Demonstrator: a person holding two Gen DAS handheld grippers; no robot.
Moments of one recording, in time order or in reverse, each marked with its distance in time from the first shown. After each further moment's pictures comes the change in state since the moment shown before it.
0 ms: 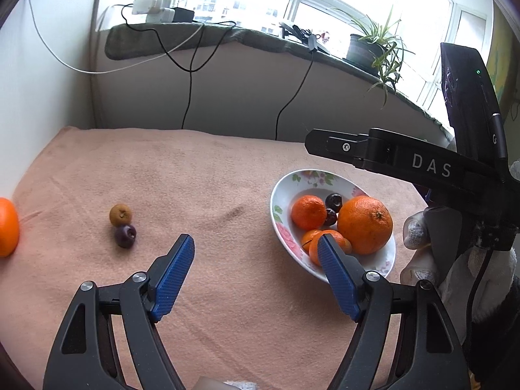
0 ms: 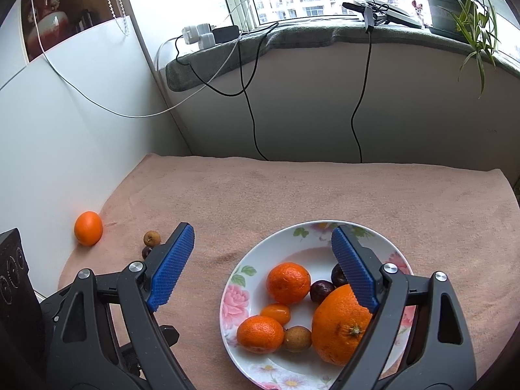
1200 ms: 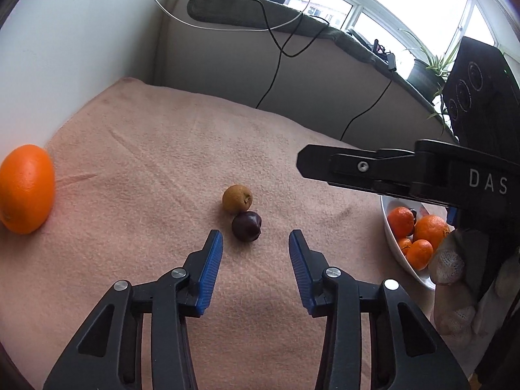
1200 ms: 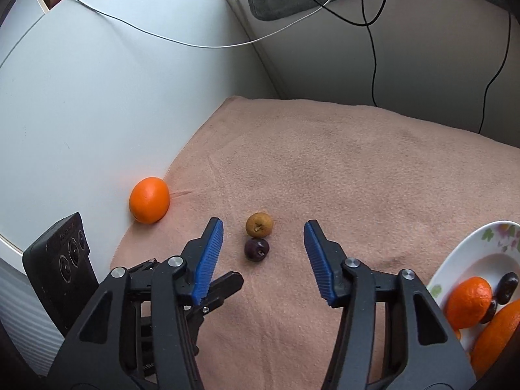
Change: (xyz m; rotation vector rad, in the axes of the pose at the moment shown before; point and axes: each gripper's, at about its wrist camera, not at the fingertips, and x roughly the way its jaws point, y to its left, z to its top) left arm 0.013 0.117 -0.010 -0.182 0.044 0.051; right arm 0.107 0.111 0.003 -0.050 0.282 0.304
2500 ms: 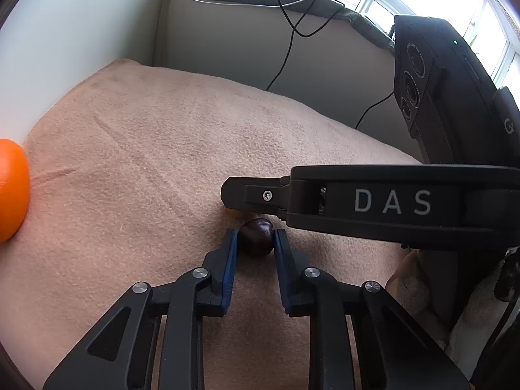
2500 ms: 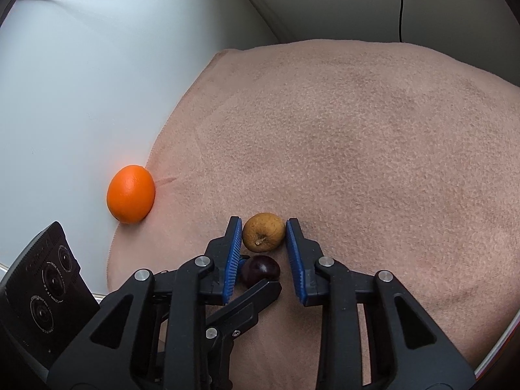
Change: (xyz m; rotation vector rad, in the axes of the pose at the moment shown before) left arm 0.045 0.002 0.017 -0.015 0.057 0.026; right arm 0.091 -0.010 0.005 0.086 0.156 0.073
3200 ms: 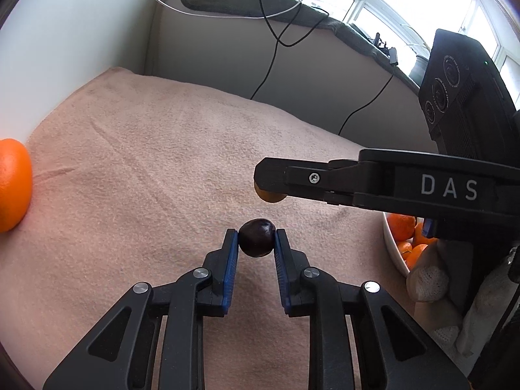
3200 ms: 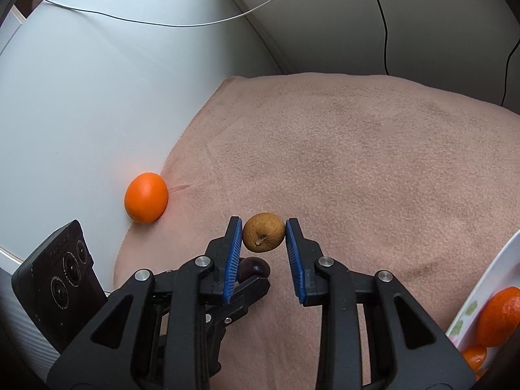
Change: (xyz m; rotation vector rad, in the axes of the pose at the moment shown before) left arm -0.029 -0.010 -0.019 -0.002 -0.035 -0.055; right arm -0.070 -0.005 -0.017 -0.035 -0.112 -0.013
